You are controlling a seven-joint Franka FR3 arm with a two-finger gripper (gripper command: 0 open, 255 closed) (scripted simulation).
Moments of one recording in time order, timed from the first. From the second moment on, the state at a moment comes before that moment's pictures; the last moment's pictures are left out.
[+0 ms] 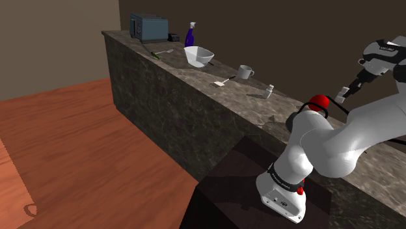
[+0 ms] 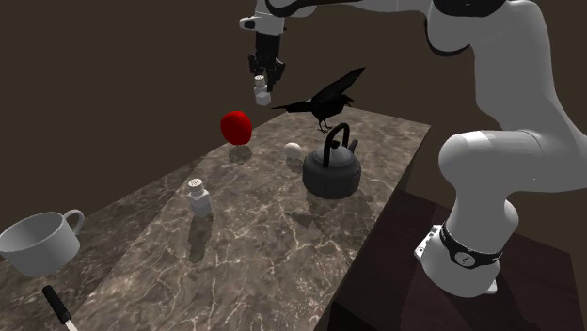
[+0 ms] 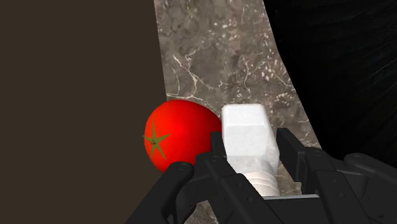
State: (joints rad) arm 0.57 -0.70 -1.92 -1.41 -0.58 1.79 -1.41
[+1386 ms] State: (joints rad) arm 0.55 -0.78 -2.00 -1.60 -0.67 2.01 -1.36
